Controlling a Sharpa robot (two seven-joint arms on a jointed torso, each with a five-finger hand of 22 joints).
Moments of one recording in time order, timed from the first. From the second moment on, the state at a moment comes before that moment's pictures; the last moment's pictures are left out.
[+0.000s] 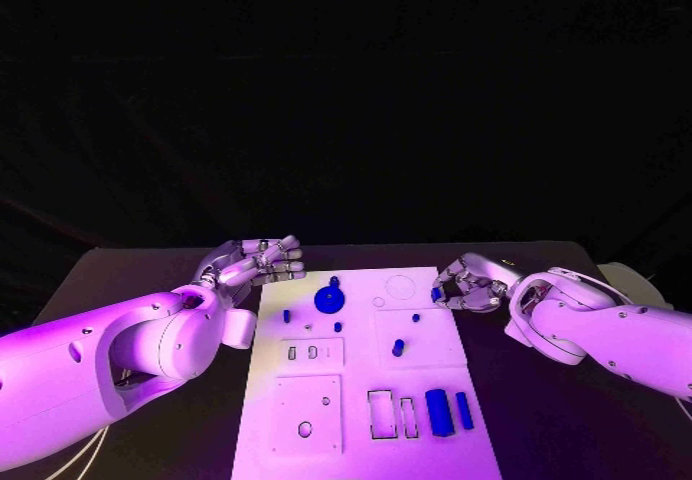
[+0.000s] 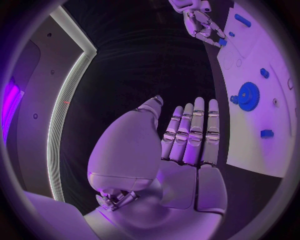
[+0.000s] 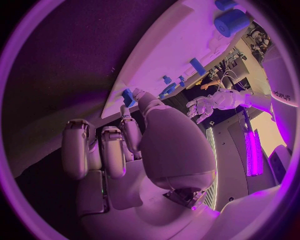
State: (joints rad) left arm 1.21 -0.93 0.00 1.67 0.04 -0.42 0.33; left_hand 1.39 -0.08 0.19 0.25 0.20 0.94 0.24 0.08 0.07 1.02 0.19 0.07 0.07 1.07 0.14 0.14 0.12 0.17 0.84 0.28 0.26 0.10; right arm 1.24 -0.91 -0.12 1.39 -1.25 -0.35 0.03; right_hand 1.35 -0.12 0.22 0.06 0.32 1.01 0.15 0.07 0.16 1.37 0.06 1.32 1.31 1.47 -0.01 1.55 1.31 0.05 1.44 0.10 1.39 1.31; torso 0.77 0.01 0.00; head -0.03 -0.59
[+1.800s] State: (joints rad) left arm 1.21 -0.93 0.00 1.67 0.04 -0.42 0.32; left_hand 1.39 -0.08 0.19 0.25 0.20 0.94 0.24 0.08 0.07 1.02 0.19 0.07 0.07 1.07 0.14 0.14 0.12 0.17 0.84 0.28 0.26 0.10; right arm 1.24 -0.88 -0.12 1.34 -1.25 -0.36 0.02; right_hand 1.33 -0.12 0.22 0.06 0.28 1.04 0.14 0.10 0.16 1.39 0.06 1.34 1.31 1.47 -0.01 1.56 1.31 0.05 1.45 0.09 1.40 1.31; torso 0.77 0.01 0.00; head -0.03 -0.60
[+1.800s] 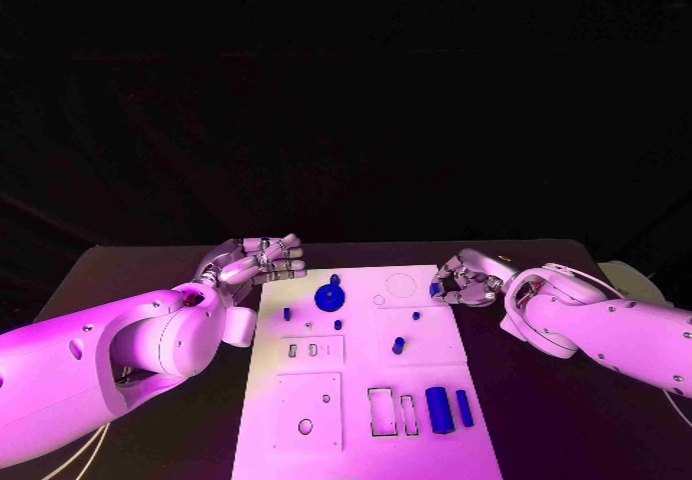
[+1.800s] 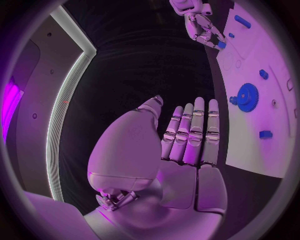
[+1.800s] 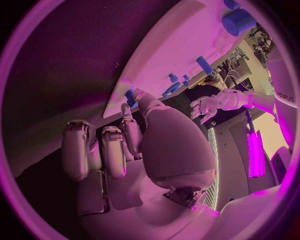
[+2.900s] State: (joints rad) left arm 1.21 -0.93 0.00 1.67 0.04 -0.42 0.31; left_hand 1.39 -0.08 0.19 0.25 0.20 0.94 0.24 0.07 0.07 1.02 0.19 0.07 0.07 1.07 0.14 0.14 0.12 0.17 0.84 0.28 0.26 0.10; right arm 1.24 -0.87 -0.12 1.34 -1.25 -0.36 0.02; right_hand 1.34 -0.11 0.20 0.06 0.27 1.01 0.15 0.08 0.15 1.37 0.07 1.32 1.31 1.47 -0.01 1.56 1.31 0.05 1.45 0.09 1.40 1.31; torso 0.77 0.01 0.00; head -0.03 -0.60
